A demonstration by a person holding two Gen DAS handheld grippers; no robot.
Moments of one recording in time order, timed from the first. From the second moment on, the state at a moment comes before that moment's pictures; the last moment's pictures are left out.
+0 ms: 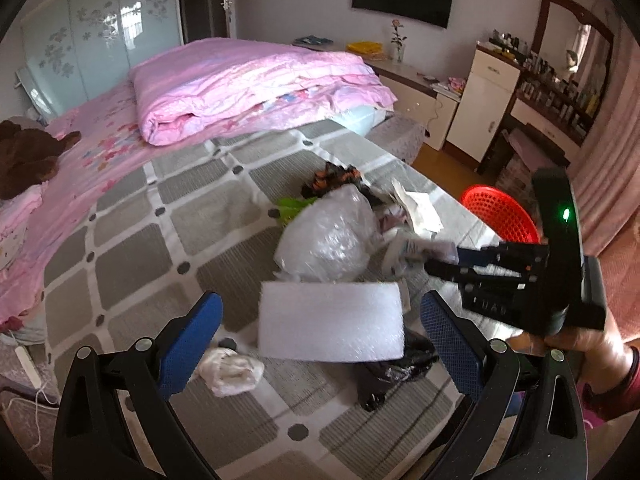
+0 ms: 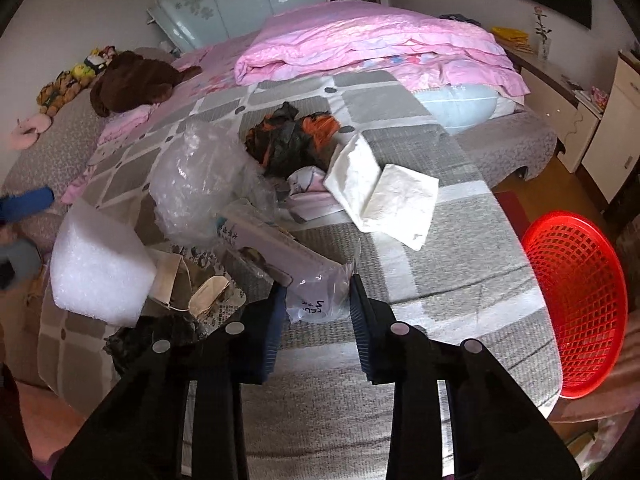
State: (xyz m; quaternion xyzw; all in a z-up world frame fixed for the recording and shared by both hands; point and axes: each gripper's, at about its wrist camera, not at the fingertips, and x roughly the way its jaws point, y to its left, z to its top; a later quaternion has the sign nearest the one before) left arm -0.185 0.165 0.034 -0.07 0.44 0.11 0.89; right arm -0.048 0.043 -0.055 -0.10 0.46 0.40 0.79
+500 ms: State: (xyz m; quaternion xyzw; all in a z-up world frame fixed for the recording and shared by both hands) left arm -0.177 0.169 0.014 -0.09 0.45 0.09 0.89; right arm -0.037 0.025 -0.050 -0.07 0.46 0.38 0.80
